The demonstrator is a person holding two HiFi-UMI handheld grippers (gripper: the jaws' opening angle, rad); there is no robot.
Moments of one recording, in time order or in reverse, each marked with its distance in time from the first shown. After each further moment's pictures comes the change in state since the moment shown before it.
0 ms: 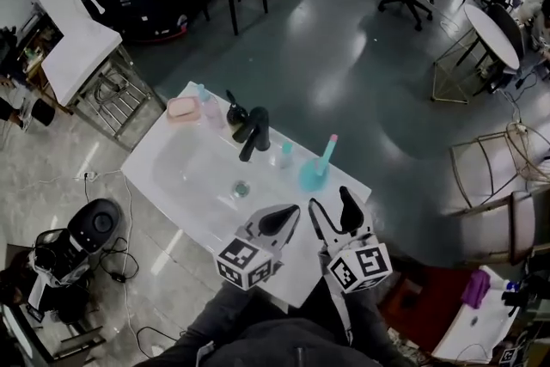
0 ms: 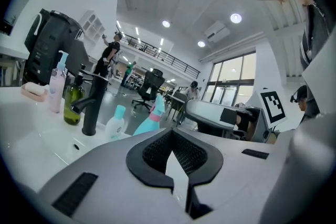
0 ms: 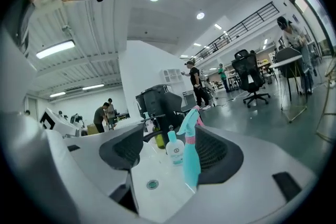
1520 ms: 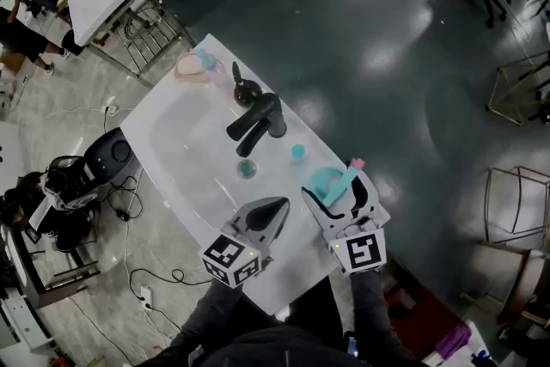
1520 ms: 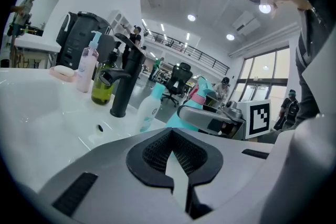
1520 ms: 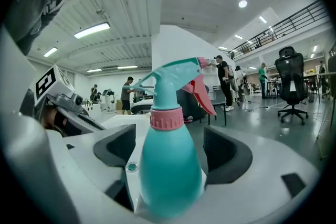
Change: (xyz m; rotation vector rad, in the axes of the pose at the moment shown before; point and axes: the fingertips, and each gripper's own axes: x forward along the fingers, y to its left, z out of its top) left arm 0.022 0.070 -0.042 -0.133 0.054 0.295; right arm 0.097 -0.032 -0.059 -0.278 0.078 0.358
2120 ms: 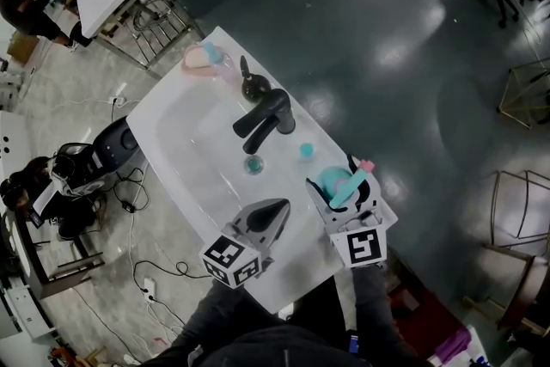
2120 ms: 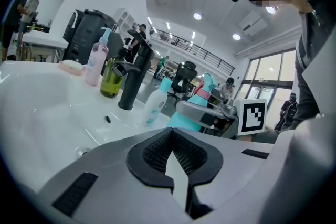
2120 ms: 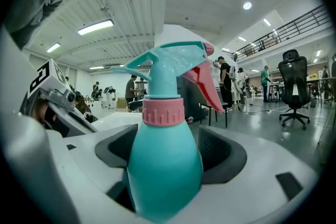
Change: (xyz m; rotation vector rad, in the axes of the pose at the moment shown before) left arm -0.009 0.009 -0.014 -0.044 0.019 0.043; right arm 0.017 0.001 -0.003 -0.044 -0.021 0.018
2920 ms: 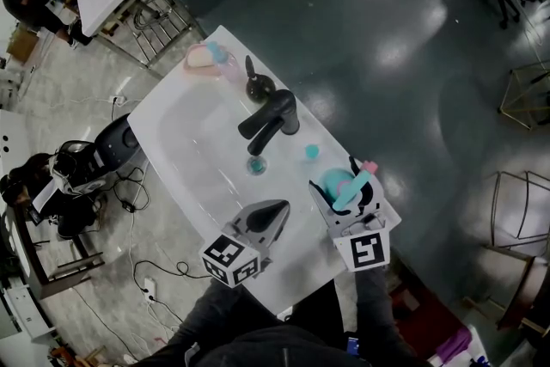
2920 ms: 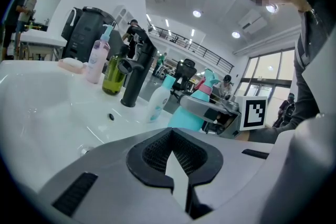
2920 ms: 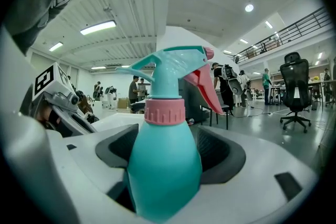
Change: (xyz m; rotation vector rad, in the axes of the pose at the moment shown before) left arm -0.005 0.007 -0.005 0.002 0.029 -0.014; right arm 0.000 0.004 0.008 -0.004 -0.022 -0.001
